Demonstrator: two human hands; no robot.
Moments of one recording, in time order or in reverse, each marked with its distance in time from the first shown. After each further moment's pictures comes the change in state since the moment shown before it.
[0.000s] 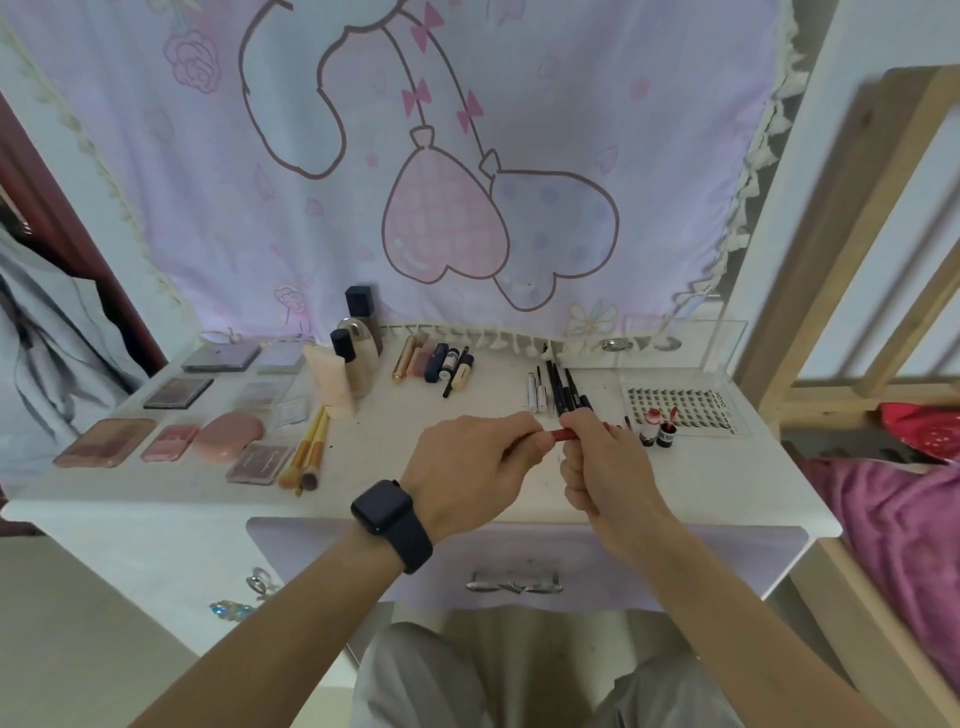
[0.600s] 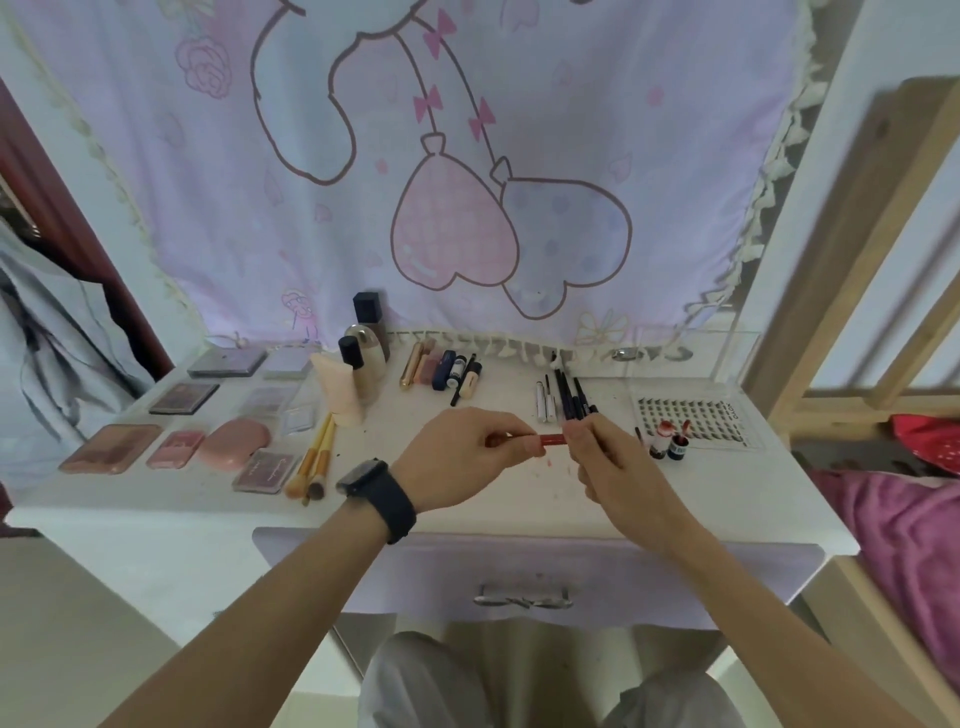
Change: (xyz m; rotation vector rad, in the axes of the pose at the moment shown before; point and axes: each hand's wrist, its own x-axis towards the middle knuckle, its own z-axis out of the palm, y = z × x) left_hand 0.019 -0.028 -0.012 -0.264 -0.183 -0.138; right_hand 0.021 0.008 -0.022 -0.544 -0.190 -0.391
